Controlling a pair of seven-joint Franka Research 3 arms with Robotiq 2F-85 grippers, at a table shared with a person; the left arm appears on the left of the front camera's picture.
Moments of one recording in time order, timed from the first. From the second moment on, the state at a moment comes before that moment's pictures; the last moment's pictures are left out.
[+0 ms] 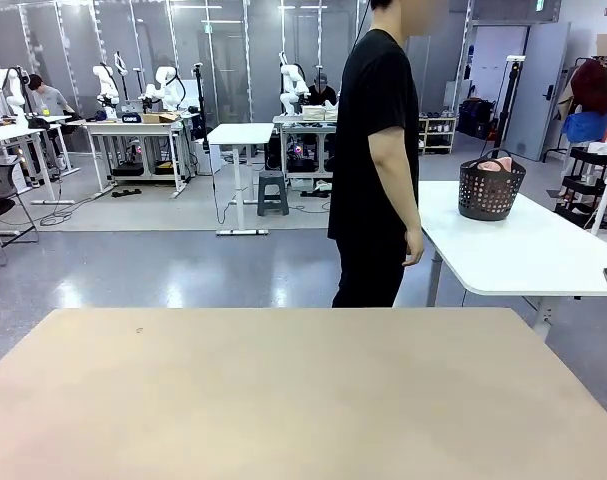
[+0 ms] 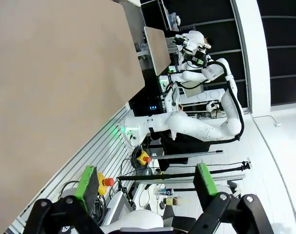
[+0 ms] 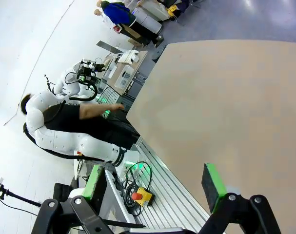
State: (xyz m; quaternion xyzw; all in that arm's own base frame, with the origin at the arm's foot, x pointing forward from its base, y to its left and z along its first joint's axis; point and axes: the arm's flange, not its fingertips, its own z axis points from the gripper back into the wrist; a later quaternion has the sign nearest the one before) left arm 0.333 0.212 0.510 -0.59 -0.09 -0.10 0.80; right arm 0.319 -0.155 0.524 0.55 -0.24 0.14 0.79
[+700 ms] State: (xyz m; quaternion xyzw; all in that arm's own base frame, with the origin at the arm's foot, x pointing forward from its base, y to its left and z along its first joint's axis) left arm 0.332 0.212 0.510 -0.59 -0.09 -0.10 0.80; right arm 0.318 -0.154 0.524 0.55 -0.24 0.14 0.79
